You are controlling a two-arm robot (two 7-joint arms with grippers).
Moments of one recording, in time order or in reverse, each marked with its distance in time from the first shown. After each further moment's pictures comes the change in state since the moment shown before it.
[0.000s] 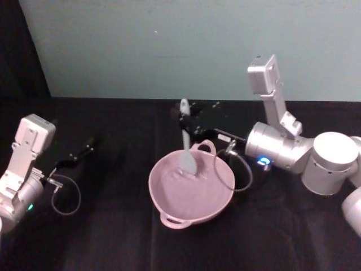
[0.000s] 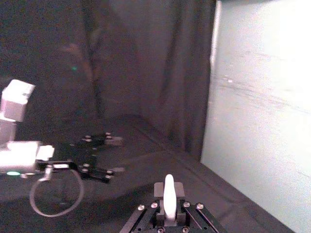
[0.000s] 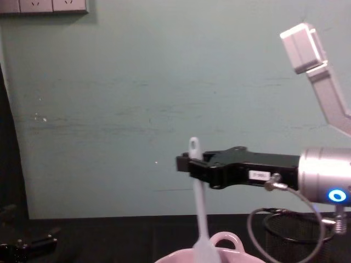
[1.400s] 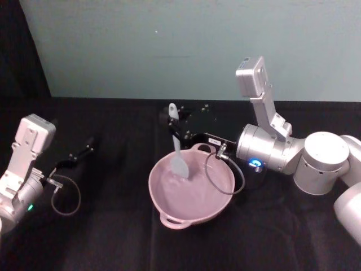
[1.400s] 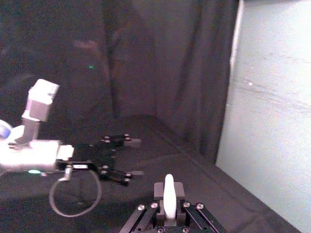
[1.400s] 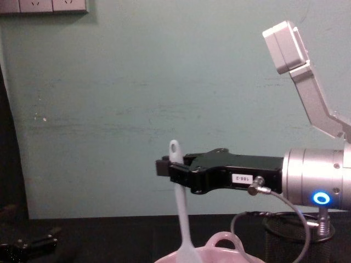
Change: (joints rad) left arm 0.000 0.000 0.000 0.000 0.000 0.000 0.000; right arm 0.009 -0.020 -0.030 -0.006 -0.010 0.000 0.037
